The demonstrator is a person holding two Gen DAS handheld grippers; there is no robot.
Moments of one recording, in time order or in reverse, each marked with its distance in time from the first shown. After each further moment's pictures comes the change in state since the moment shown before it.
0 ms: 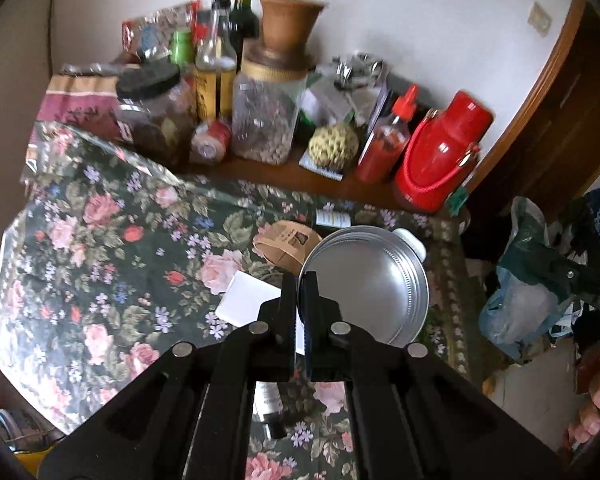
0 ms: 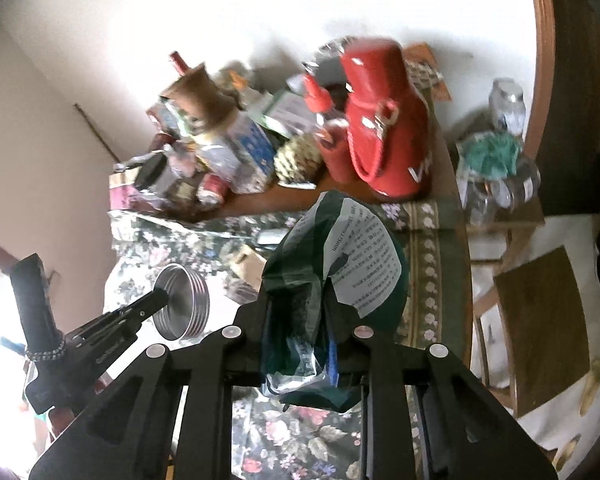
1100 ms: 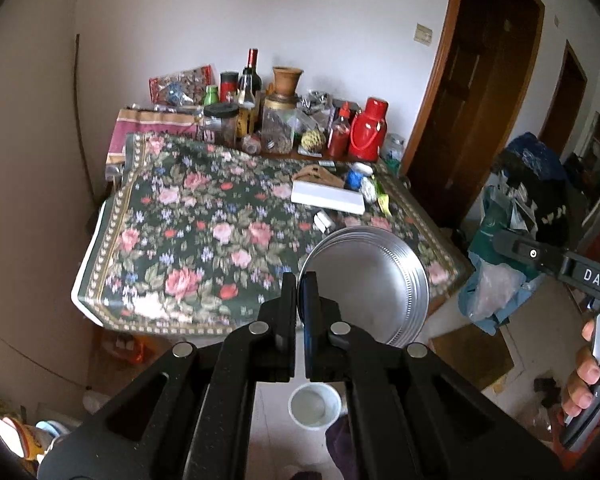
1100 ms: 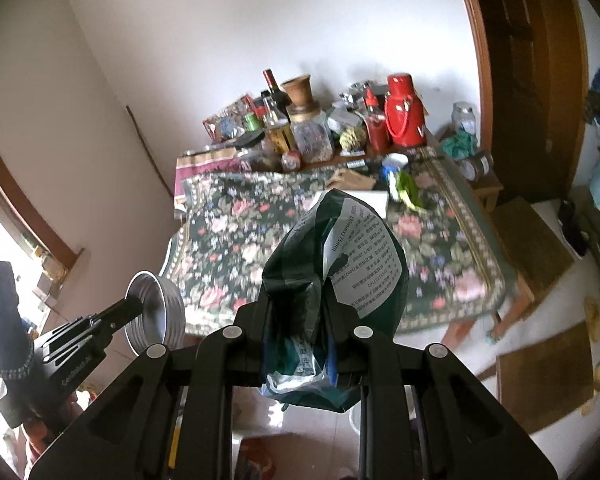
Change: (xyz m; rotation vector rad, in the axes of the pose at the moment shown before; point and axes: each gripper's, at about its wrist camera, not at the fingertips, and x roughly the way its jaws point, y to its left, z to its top) left arm -0.273 0.155 -0.218 0.224 -0.154 -0.150; right arm -0.129 0.214 -0.267 0.031 -0.247 -0.121
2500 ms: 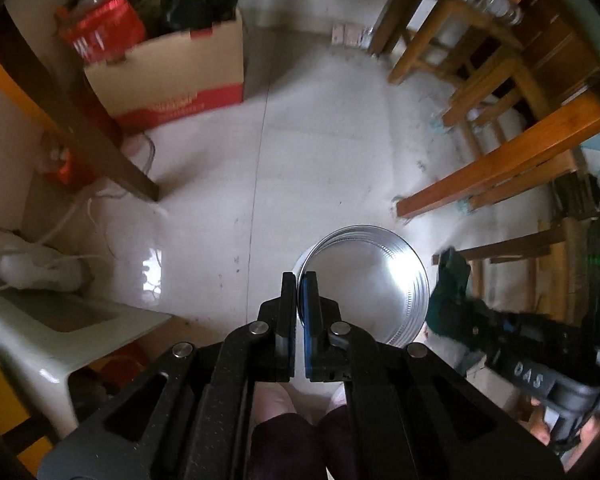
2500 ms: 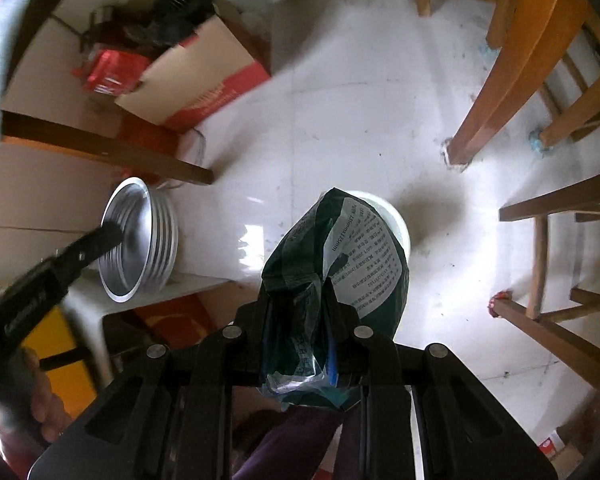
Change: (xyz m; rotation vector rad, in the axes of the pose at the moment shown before) left arm 0.380 0.042 -0.328 -0.202 0.569 0.099; right arm 0.343 -0.192 -0.321 0.108 0.702 -0.039
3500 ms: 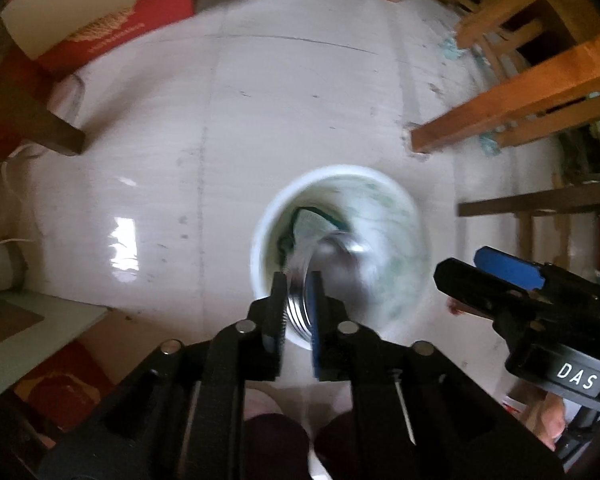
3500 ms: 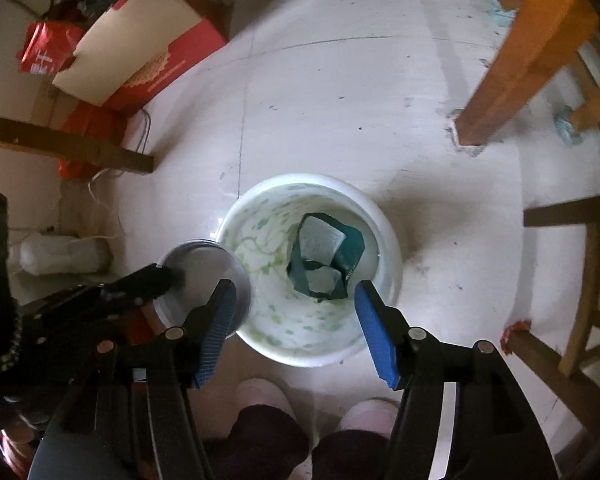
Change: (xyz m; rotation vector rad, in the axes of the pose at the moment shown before) left arm 0.188 -0.018 -0.030 0.050 0.186 -0.086; right arm 0.110 -0.062 0.008 0.000 0.019 -0.041
